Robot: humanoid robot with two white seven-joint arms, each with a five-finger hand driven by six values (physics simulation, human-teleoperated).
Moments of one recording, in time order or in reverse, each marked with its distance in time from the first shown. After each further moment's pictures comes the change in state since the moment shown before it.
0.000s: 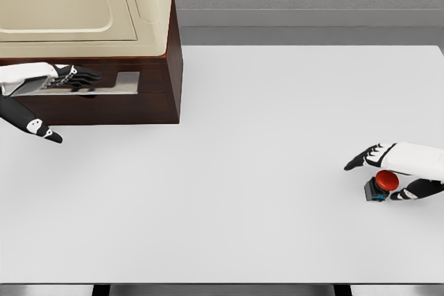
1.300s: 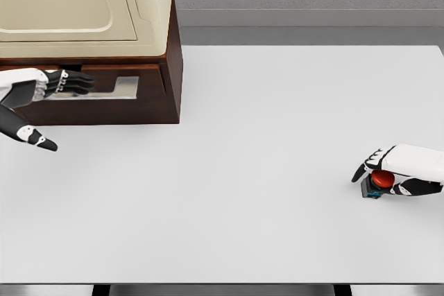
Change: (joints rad) left arm 0.048 0.071 0.004 -0.027 0.234 0.026 -0.003; right arm 0.008 0.006 0.000 0.008 -0.001 0.000 0.000
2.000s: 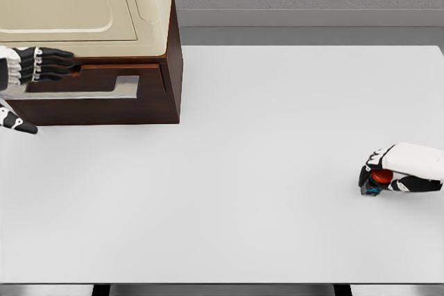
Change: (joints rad) left arm 0.020 0.074 0.063 -0.003 0.155 0.001 0.000; right arm -0.009 0.001 0.001 0.001 -0.001 0.000 0.000
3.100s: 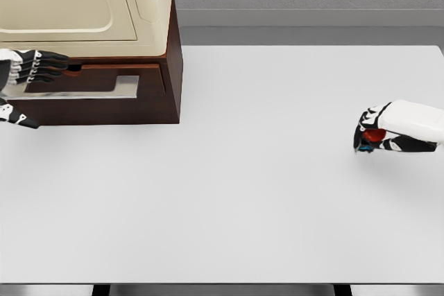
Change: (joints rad) left arm -0.006 -0.090 0.020 0.090 -0.160 0.091 0.000; right arm -0.184 0.062 0.006 -0.003 0.000 0.000 0.000
